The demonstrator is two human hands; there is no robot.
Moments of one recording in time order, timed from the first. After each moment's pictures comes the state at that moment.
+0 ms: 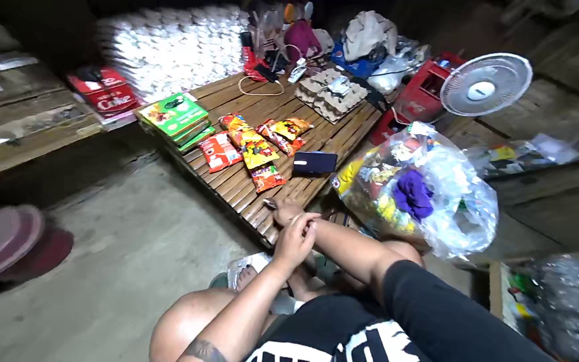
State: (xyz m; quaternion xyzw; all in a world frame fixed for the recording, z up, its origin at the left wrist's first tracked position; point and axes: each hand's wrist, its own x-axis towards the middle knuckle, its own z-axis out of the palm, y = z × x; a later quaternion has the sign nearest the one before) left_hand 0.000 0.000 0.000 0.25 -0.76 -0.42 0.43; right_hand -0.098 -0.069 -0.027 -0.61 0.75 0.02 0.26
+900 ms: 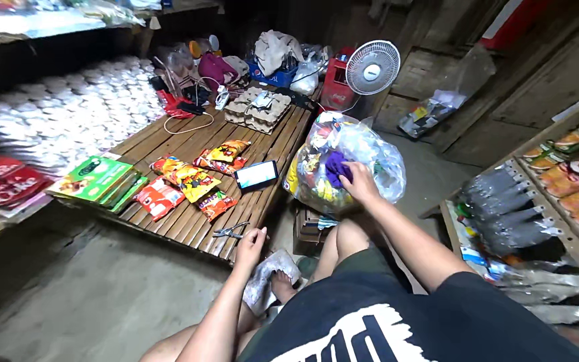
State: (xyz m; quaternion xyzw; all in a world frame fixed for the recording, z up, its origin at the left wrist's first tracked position) left_hand -0.012 -0.016 -0.035 0.31 -0.76 -0.51 0.26; right_hand -0.322 0.150 0.121 -0.43 0.87 -0.23 -0.02
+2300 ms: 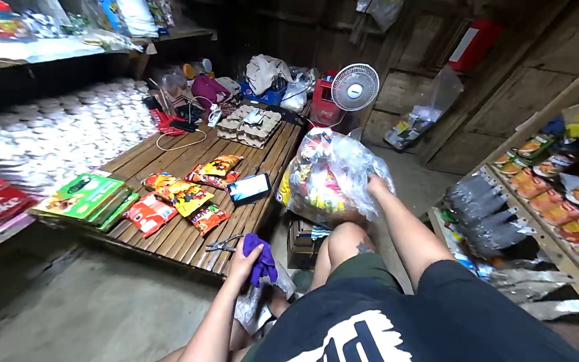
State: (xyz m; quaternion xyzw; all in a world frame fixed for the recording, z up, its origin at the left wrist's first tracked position) left_hand -0.010 -0.015 -0.041 0.35 -0.66 -0.62 0.21; right_hand -0.402 0.187 0.130 -0.18 0.97 -0.15 0.12
